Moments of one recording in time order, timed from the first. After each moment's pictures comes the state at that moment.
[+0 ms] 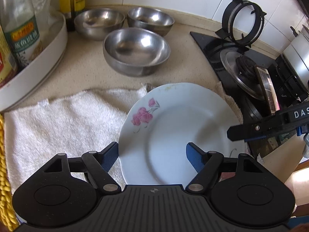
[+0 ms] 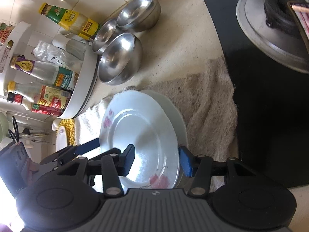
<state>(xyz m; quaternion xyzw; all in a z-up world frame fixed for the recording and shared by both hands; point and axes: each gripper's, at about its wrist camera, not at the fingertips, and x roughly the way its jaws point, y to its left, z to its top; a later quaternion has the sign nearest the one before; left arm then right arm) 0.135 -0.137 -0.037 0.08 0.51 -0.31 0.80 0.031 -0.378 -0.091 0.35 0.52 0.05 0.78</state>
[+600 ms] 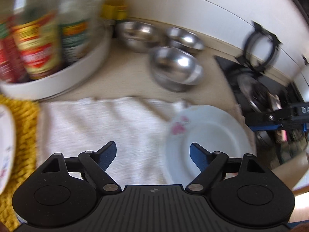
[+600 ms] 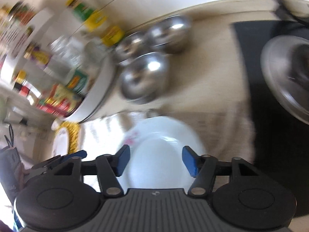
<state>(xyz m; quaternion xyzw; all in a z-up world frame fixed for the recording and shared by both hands) 0.143 -0.066 -0.016 0.02 0.49 -0.25 0.84 0.071 -0.329 -0.049 0.27 0.49 0.10 0.82</state>
